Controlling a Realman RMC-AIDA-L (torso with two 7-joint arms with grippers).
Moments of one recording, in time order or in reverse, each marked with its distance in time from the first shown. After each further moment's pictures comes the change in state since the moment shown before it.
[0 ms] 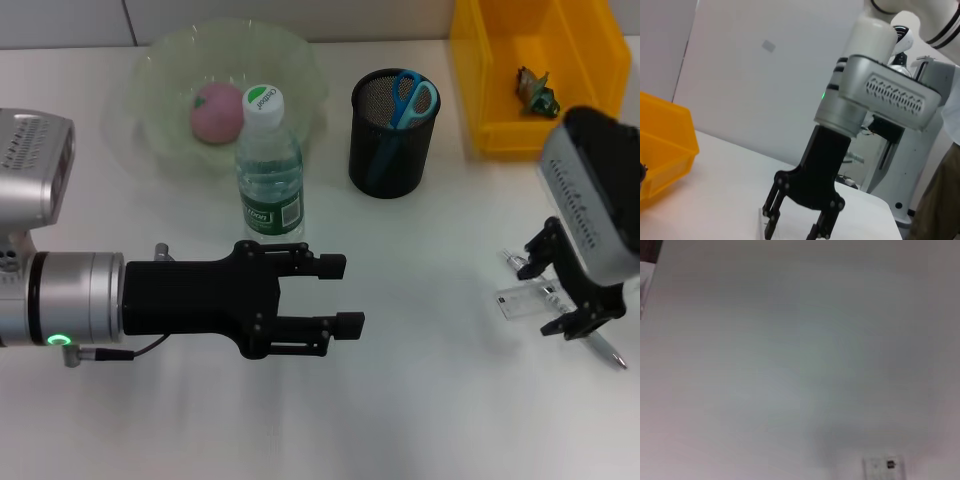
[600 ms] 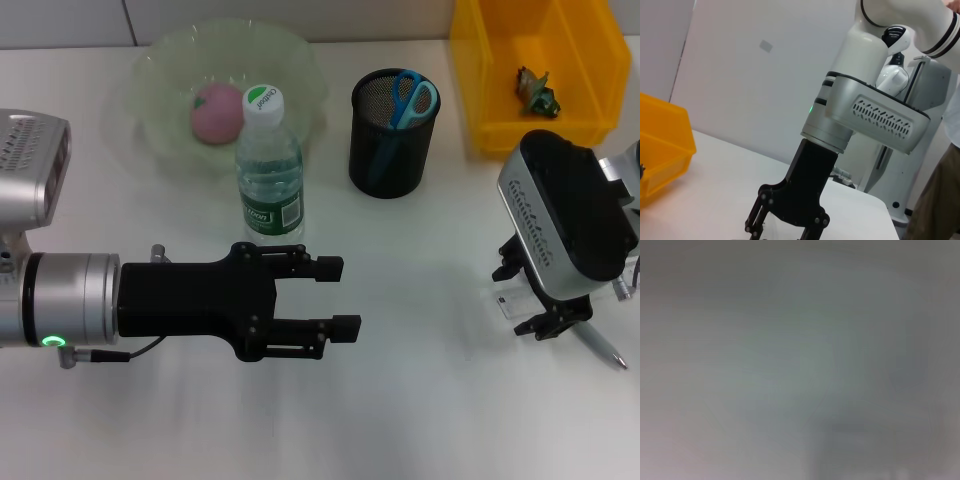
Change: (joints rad) left arm 0.001 0.006 -0.001 -0.001 0.000 0.012 0.000; right arm -0.001 0.002 -0.107 0.067 0.016 0.133 0.041
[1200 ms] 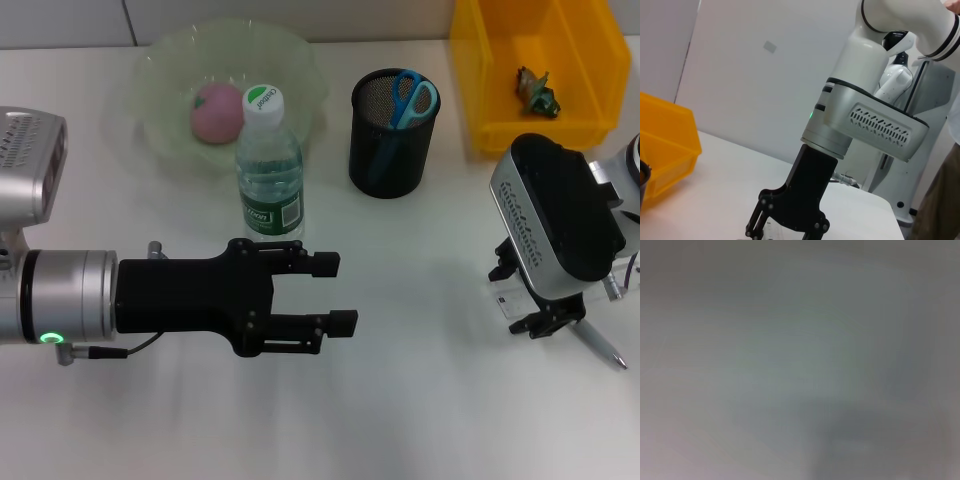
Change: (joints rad) left arm -0.001 0.002 -0.008 0.002 0.004 -0.005 0.001; right arm 0.010 -0.002 -0.016 0.042 0.002 0.043 0.014
